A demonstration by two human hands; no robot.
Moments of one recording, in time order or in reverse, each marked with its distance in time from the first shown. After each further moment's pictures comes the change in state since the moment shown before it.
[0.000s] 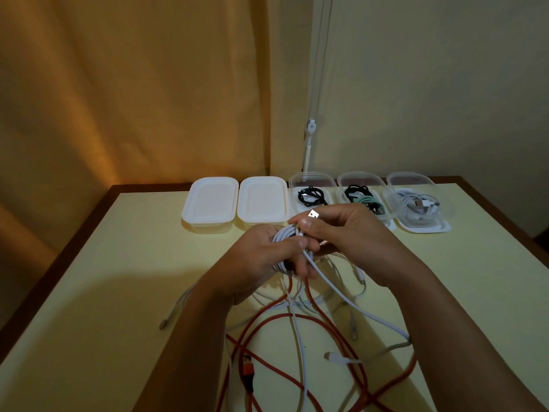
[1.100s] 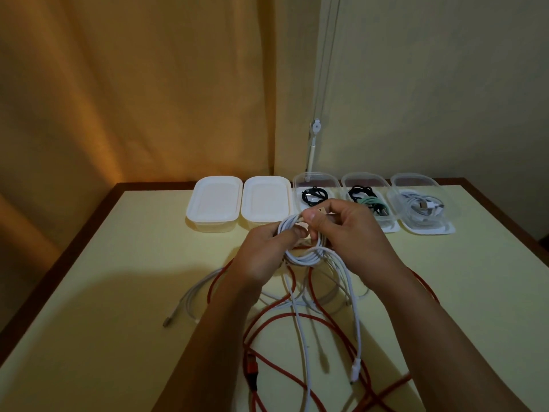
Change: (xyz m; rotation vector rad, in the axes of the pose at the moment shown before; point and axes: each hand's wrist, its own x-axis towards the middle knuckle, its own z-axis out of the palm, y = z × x) left_hand 0.012 -0.007 0.012 0.177 0.440 -0.186; right_hand 0.012 0.015 0.014 -0.150 0.296 -0.028
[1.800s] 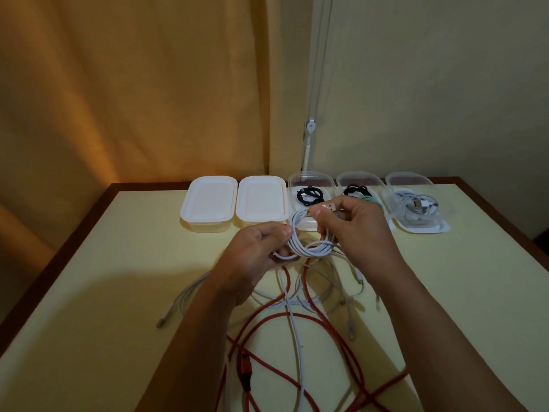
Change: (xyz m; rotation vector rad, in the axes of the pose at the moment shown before) left_hand 0.007 -0.018 -0.010 -0.301 -0.163 0.030; right_hand 0.003 0.010 -0.012 0.013 0.135 0.014
